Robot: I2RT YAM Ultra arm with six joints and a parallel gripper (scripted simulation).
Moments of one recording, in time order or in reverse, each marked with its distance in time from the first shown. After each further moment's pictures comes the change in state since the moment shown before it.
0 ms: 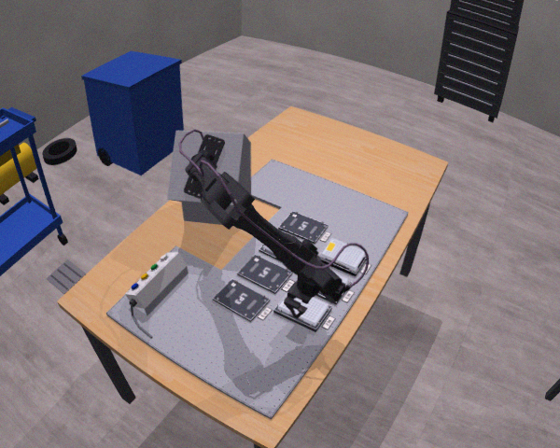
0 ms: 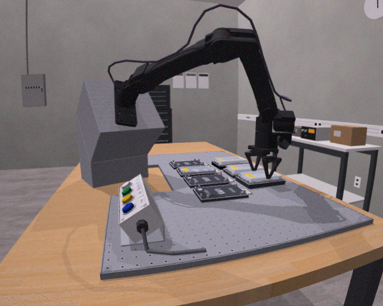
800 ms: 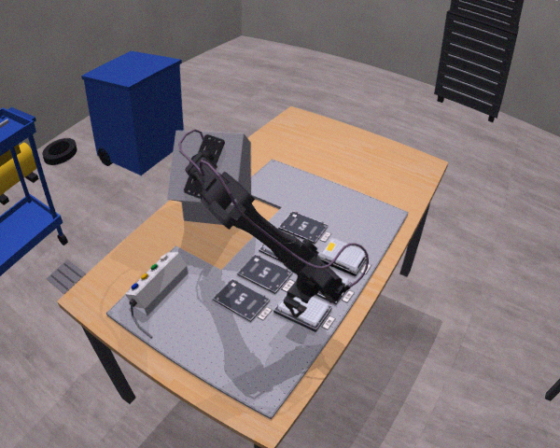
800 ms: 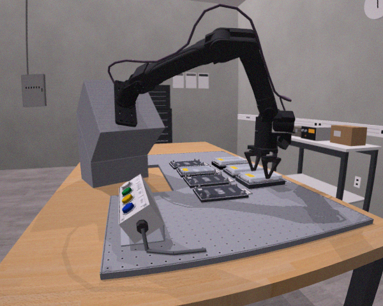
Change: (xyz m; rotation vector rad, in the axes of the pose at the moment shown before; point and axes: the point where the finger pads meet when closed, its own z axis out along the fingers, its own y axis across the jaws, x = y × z) arm 0.003 0.000 0.000 0.004 0.012 0.001
